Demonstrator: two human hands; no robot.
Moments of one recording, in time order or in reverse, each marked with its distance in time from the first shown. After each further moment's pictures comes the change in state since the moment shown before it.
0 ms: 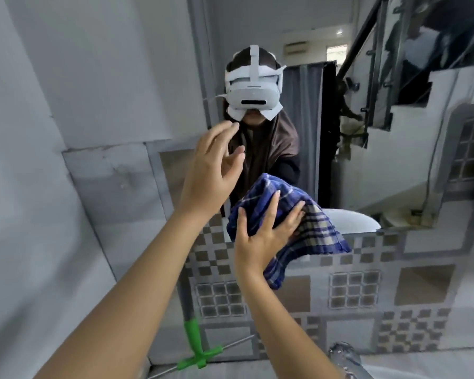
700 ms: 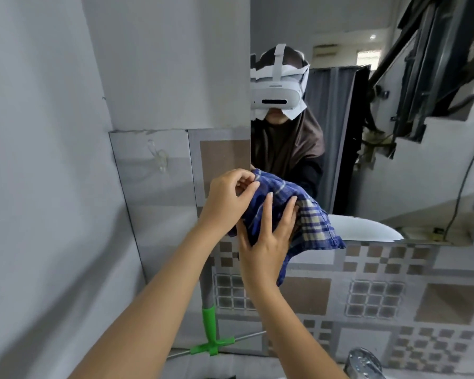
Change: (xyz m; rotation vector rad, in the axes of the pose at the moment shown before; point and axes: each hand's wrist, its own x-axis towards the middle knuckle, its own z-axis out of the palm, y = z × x) left_hand -0.053 -0.013 -0.018 -0.205 -0.087 -0.400; right_hand -0.037 -0.022 -0.010 -0.054 -0.333 -0.143
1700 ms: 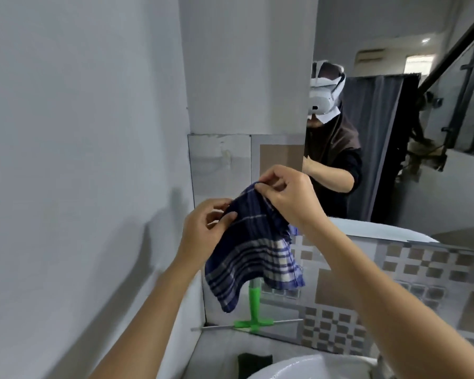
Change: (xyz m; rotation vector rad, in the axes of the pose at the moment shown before) left_hand -0.100 -0.004 -0.130 -0.211 0.078 -0.306; right_hand 0.060 -0.114 -0.067 0.318 -0.574 -0.165
